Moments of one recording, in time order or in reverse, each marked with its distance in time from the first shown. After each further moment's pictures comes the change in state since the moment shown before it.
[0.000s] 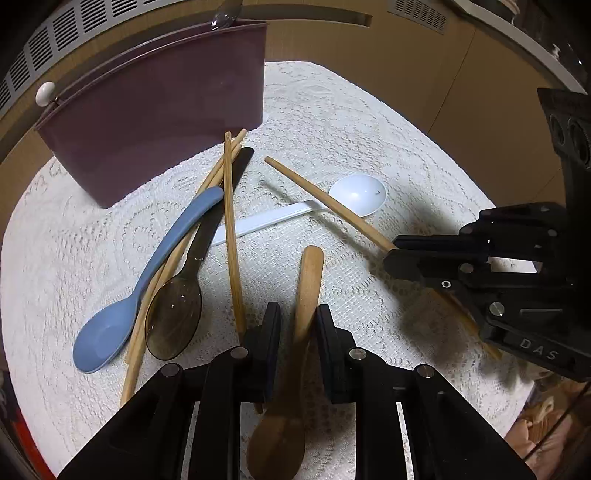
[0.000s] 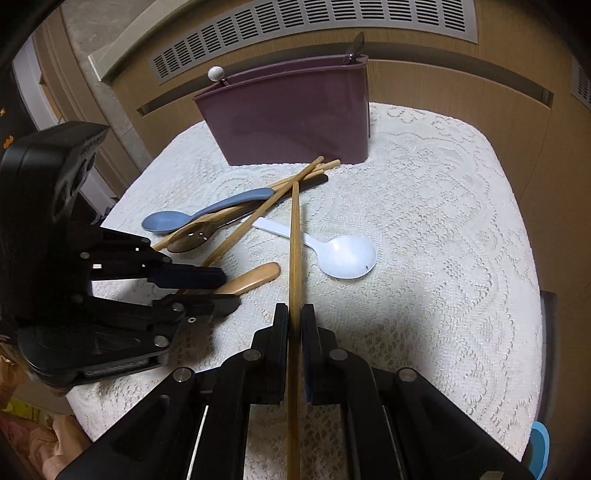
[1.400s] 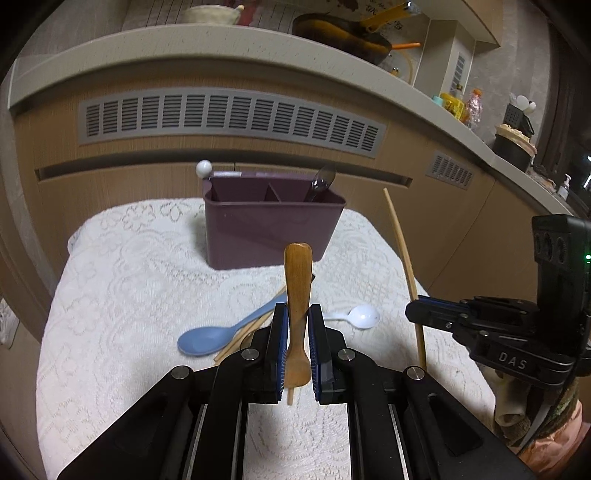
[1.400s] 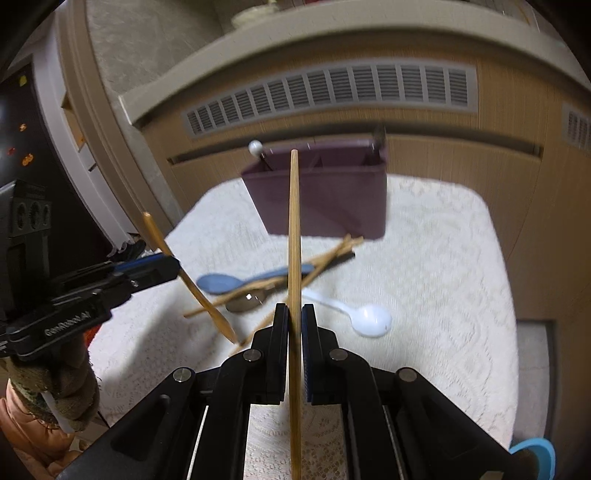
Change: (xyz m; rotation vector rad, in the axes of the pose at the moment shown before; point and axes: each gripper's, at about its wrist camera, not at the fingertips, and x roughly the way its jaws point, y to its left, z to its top) left arm -0.136 0.034 -0.046 -0.305 -0.499 0.048; right arm -0.072 0.037 0.021 -0.039 -0.212 0.036
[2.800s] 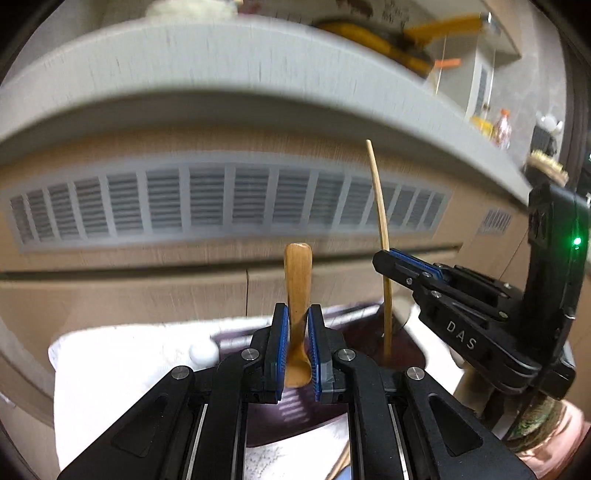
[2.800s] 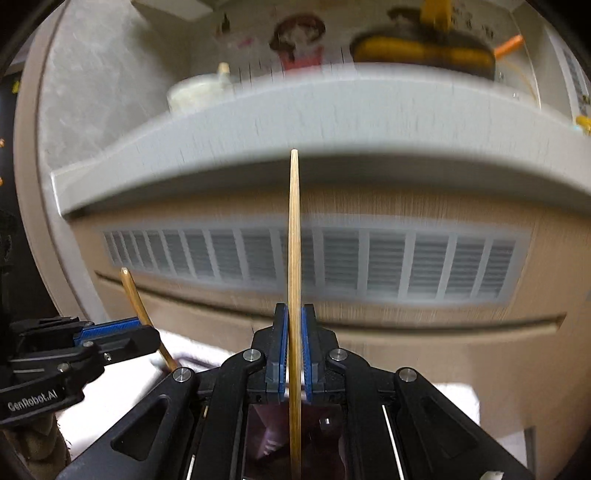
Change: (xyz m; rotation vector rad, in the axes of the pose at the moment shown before) left arm 0.139 0.049 0.157 0.045 -0.040 0.026; right arm 0.126 -0.048 0.184 -0.049 -0.283 -0.175
